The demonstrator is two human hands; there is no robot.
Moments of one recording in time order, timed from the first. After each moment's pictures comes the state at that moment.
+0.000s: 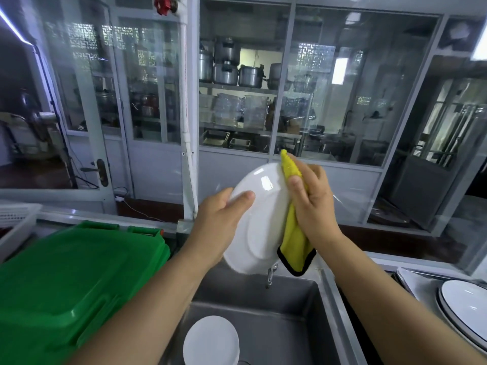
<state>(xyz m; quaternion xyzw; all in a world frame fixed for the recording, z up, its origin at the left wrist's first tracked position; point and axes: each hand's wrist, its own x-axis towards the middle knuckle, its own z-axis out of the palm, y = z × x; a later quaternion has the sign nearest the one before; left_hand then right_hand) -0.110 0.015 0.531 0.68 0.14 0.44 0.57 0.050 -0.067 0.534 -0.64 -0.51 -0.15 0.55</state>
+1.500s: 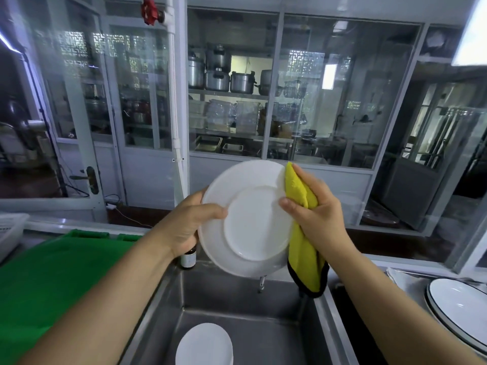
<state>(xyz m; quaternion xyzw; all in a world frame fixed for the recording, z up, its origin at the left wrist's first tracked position) -0.118 0.049 0.540 0.65 0.07 0.26 0.71 0.057 -0.104 0.537 -0.63 -0.47 -0.07 0.61</state>
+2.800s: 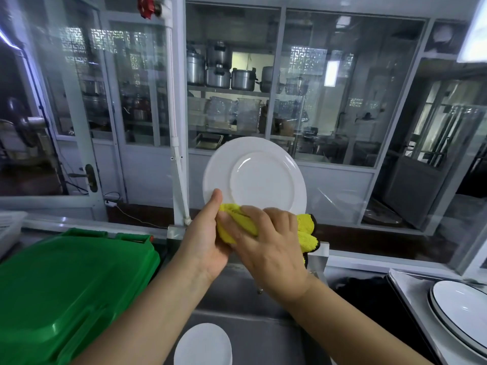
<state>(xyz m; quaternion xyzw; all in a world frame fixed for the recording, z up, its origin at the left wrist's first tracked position) -0.086 0.013 0.525 0.37 0.16 0.32 0.86 0.009 -0.068 0.490 -0.58 -0.57 -0.53 0.25</state>
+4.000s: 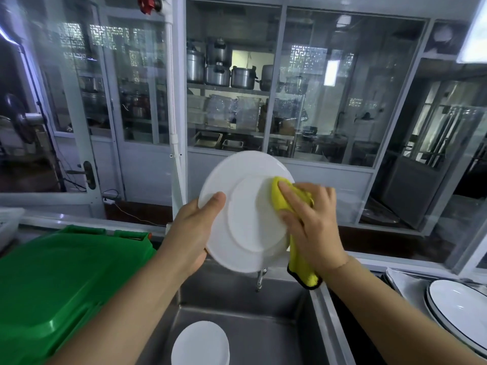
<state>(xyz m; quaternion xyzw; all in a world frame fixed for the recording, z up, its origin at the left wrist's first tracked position) -0.102 0.018 0.528 0.55 0.17 0.41 0.70 0.072 -0.099 0.511 -0.61 -0.57 -0.40 0.38</state>
